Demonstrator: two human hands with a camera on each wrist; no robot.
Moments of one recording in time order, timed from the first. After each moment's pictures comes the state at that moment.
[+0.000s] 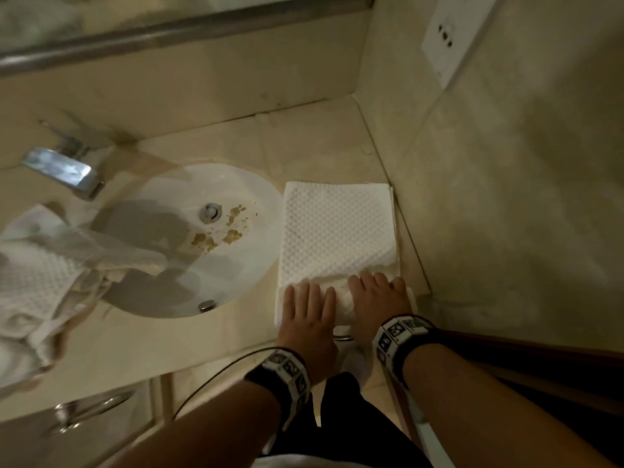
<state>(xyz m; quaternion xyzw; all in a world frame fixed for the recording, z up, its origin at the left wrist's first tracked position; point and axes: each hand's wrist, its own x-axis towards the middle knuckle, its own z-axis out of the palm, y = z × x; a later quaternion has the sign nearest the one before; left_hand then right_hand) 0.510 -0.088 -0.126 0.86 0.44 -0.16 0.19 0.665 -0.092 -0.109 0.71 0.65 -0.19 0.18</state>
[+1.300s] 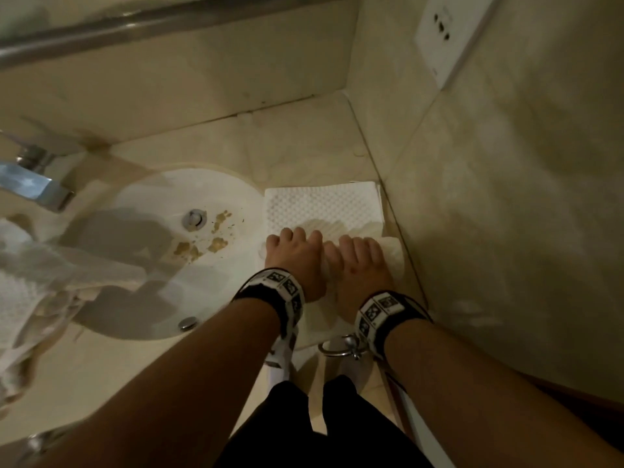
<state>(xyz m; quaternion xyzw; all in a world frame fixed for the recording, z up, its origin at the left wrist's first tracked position) 0.566 0.053 -0.119 0.85 0.47 -0.18 0.14 0.679 -0.028 -0.123 0.72 0.69 -0.08 0.05</state>
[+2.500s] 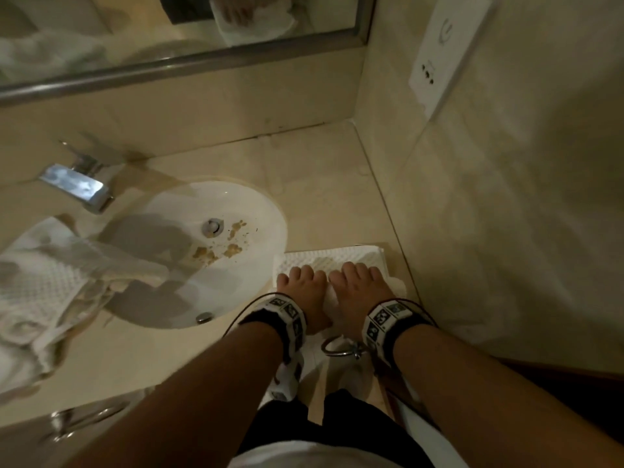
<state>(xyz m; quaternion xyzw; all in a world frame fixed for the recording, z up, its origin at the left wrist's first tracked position) 0.542 -0.001 -0.111 0.83 0.46 -0.24 0.21 0.674 -0.056 -0.096 0.65 0.73 -0.15 0.14</state>
